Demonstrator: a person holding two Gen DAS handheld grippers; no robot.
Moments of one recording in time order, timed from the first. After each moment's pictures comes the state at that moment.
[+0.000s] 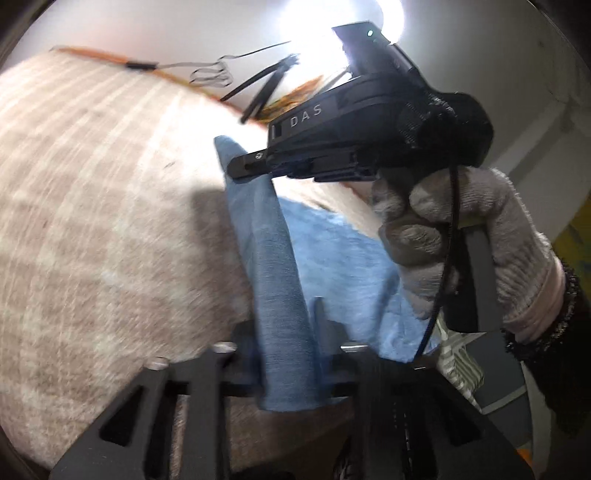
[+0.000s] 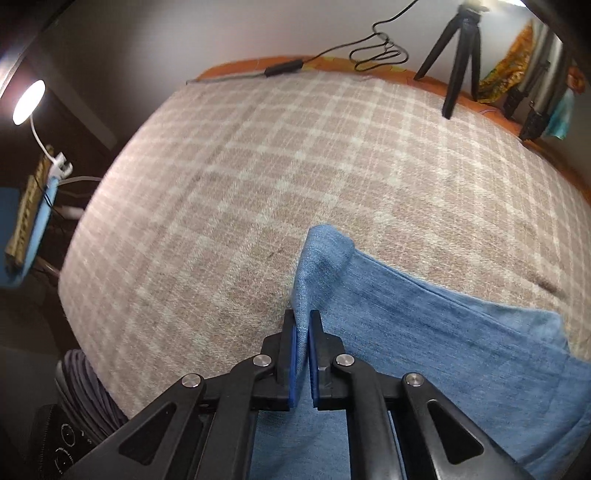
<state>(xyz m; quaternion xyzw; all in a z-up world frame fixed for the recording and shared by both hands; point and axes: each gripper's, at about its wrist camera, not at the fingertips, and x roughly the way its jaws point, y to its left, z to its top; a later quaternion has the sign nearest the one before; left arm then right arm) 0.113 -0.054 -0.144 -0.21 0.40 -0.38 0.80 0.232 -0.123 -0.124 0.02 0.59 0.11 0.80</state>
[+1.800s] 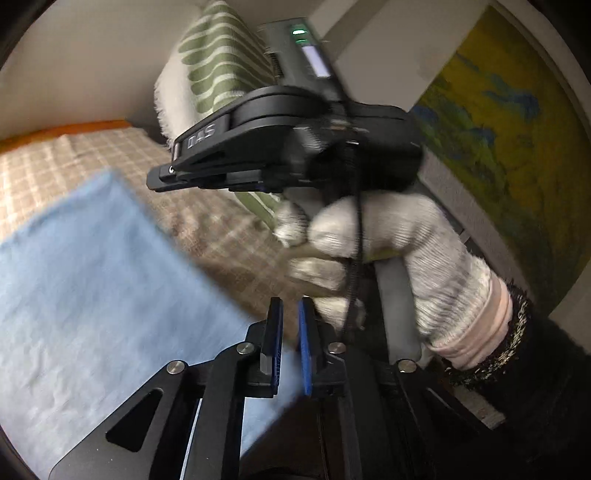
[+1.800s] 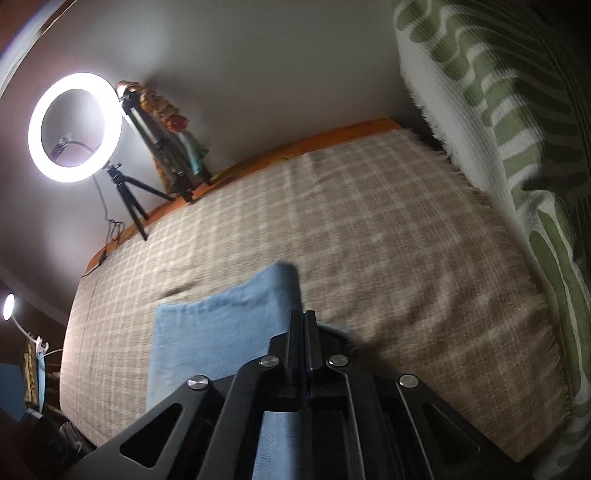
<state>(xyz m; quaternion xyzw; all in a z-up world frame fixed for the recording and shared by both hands) 0.091 -0.430 -0.097 0.00 0.39 -0.67 0.63 0.045 -0.566 -0.069 0.22 0.42 -0.11 0.87</state>
